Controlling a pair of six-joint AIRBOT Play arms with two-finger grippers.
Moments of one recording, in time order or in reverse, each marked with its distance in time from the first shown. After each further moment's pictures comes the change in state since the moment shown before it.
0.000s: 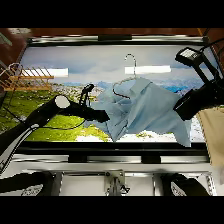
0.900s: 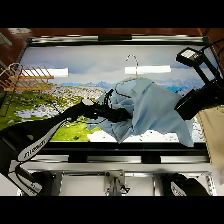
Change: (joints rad) left arm -0.125 -0.397 0.196 -0.620 0.009 0.258; right arm 0.000 0.000 0.000 -0.018 -0.001 0.000
